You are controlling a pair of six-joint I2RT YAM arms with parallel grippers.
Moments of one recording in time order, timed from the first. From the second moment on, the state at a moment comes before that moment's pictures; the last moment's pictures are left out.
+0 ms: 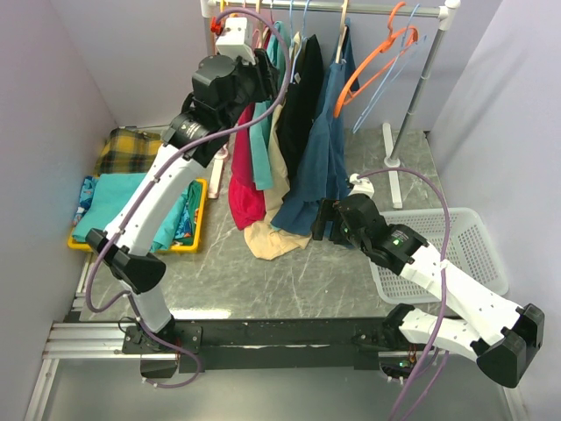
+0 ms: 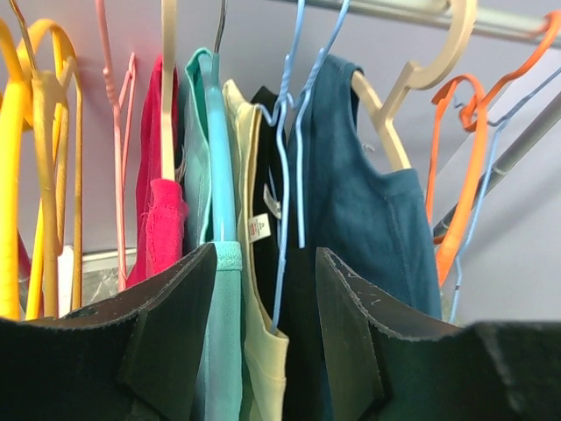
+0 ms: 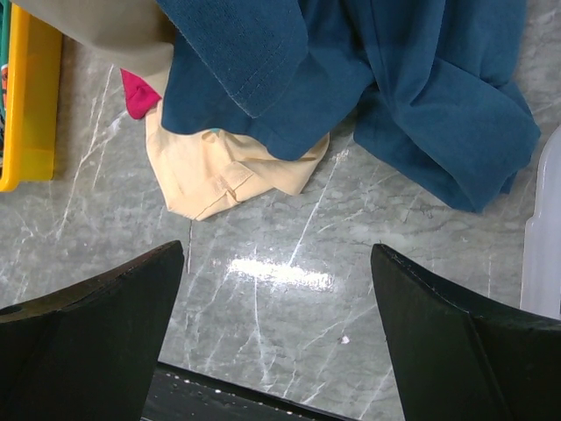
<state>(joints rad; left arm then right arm) -0.62 1.76 2.18 -0.35 -0.25 -0.25 0.73 1.00 0.90 -0.61 0.29 0.66</state>
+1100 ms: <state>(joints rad) -0.64 1.88 2.21 -0.39 -0.35 -0.20 0.73 0.98 0.90 -0.61 0.30 0.66</state>
